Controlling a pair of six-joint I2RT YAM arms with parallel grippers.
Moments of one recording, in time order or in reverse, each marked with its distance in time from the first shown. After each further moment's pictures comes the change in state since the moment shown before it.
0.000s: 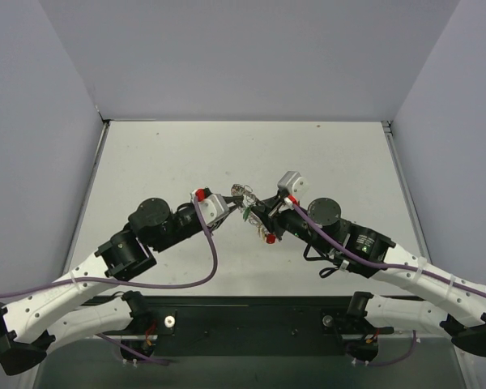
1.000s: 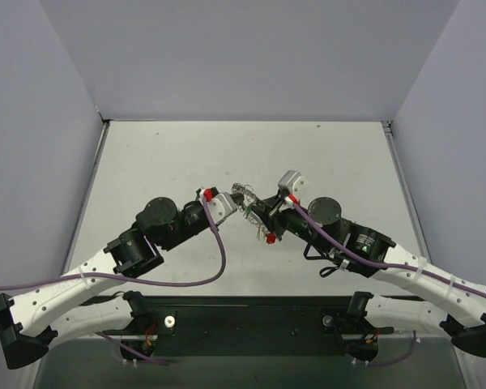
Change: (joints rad) left arm -0.027 0.051 -0.002 0.098 -0.069 0.061; right arm -0.011 0.000 0.000 -0.001 -0.008 0.000
